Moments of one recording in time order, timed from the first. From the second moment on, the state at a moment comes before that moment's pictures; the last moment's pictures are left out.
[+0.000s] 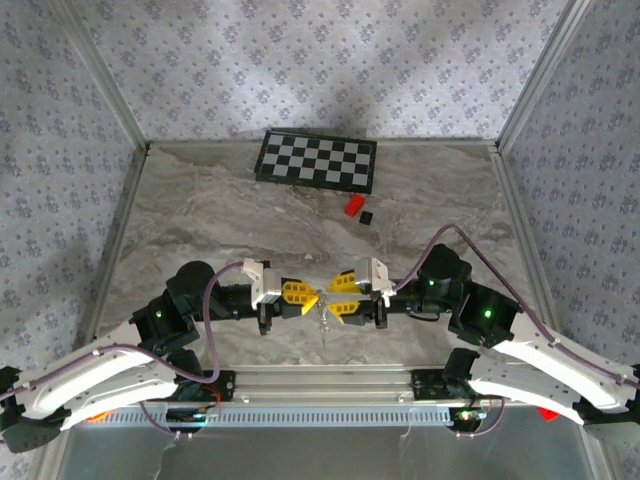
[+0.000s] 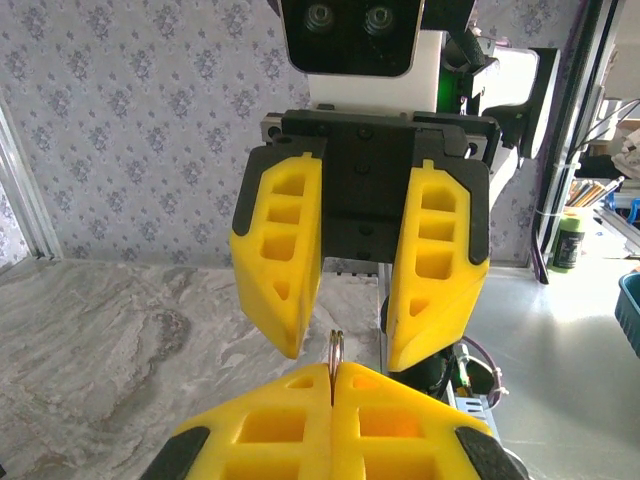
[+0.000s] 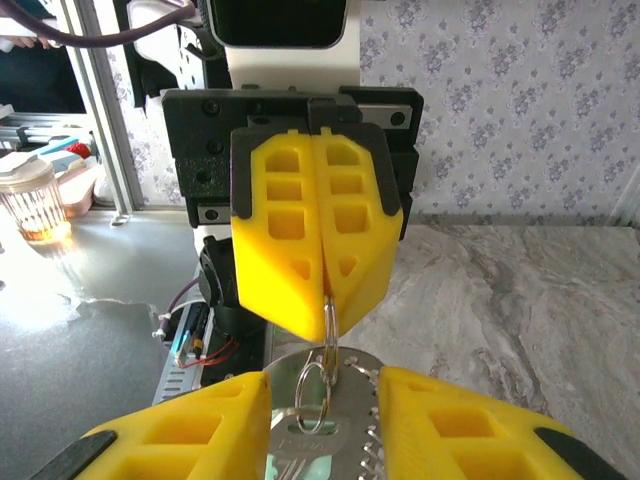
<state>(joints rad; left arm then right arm) -1.08 0.68 0.70 -0.01 0.42 -0.01 1.02 0.75 0.85 -0.25 -0.48 -0.15</state>
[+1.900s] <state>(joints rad) -1.08 0.70 0.77 -0.20 0.32 0.04 1.10 0.89 1.09 -0.56 -0.27 -0.34</state>
